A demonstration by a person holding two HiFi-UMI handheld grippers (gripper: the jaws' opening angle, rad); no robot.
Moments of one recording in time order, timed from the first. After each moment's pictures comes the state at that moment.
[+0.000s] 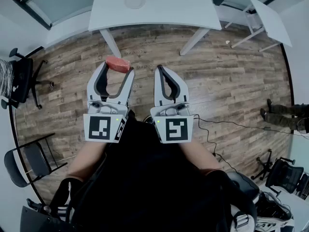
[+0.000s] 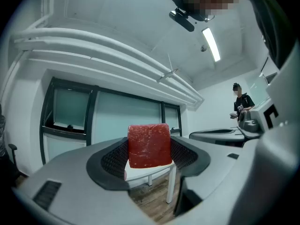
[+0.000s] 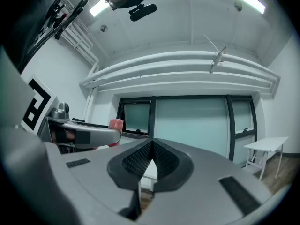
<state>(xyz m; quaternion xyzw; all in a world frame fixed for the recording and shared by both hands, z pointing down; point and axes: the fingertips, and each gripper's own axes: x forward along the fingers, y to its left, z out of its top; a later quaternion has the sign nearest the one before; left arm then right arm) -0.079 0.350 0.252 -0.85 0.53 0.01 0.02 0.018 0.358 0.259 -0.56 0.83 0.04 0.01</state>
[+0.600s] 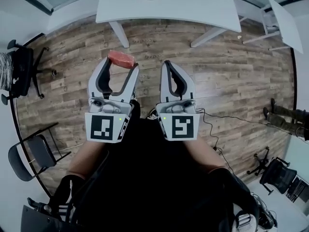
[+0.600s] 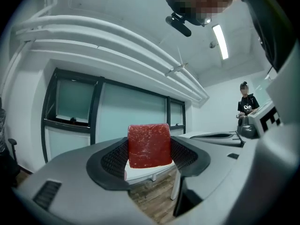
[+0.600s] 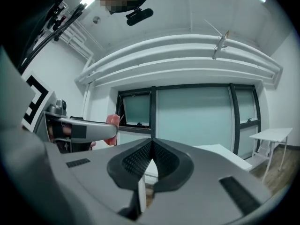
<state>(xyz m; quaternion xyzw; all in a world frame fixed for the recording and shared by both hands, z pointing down) -0.127 0.275 0.271 -0.85 0.53 0.00 -0.01 -0.024 0.278 0.289 -0.55 0.83 0.01 -0.02</state>
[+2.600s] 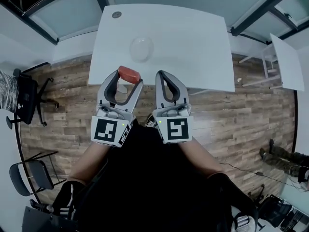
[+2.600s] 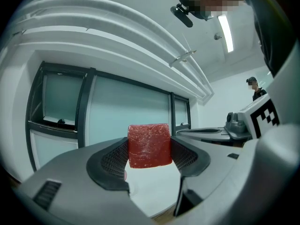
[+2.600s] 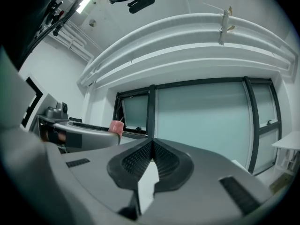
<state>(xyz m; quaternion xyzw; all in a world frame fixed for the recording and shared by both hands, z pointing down) -0.050 0.028 0.265 -0.85 0.53 -0.01 0.00 0.027 0.012 0.268 -0.50 0.87 0.03 0.01</state>
